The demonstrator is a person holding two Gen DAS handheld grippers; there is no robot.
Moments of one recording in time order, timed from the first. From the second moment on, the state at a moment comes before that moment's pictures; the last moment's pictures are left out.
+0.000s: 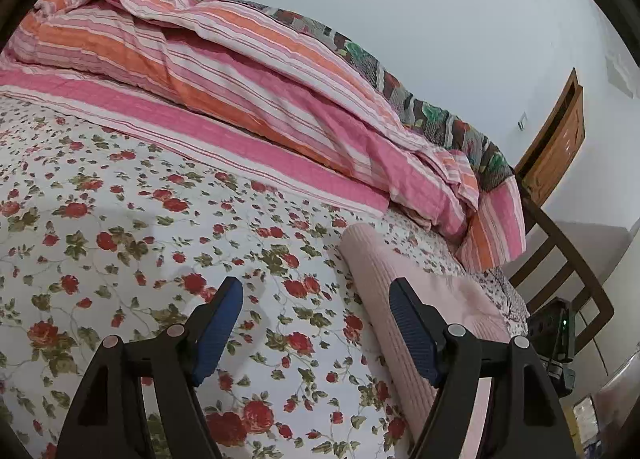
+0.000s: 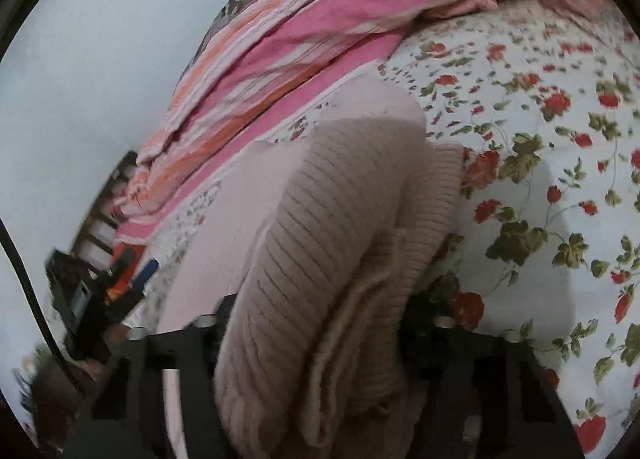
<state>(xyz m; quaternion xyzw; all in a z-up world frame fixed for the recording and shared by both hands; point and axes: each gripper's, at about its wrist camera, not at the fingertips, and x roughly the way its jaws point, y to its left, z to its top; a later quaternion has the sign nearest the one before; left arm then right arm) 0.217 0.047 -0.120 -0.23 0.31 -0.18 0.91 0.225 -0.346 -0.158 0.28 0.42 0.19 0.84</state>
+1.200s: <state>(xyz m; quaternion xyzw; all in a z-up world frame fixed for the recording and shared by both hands) 0.228 0.082 -0.133 -0.19 0.34 -0.09 0.92 0.314 -0.277 -0.156 0.32 0.42 0.15 0.84</state>
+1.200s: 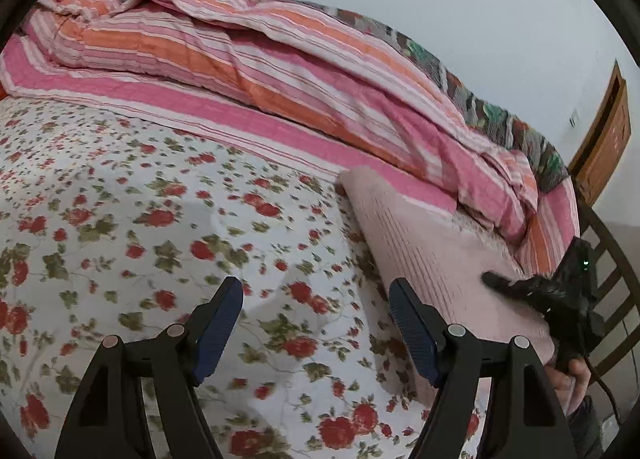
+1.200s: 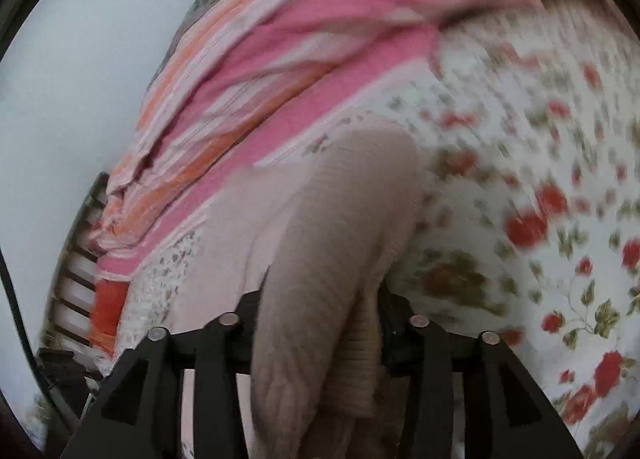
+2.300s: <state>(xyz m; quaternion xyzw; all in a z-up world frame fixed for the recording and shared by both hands) 0.227 0.021 -0.150 -0.14 0.34 -0.09 0.92 0.263 -0.261 -0.134 0.07 0.34 0.10 0.93</state>
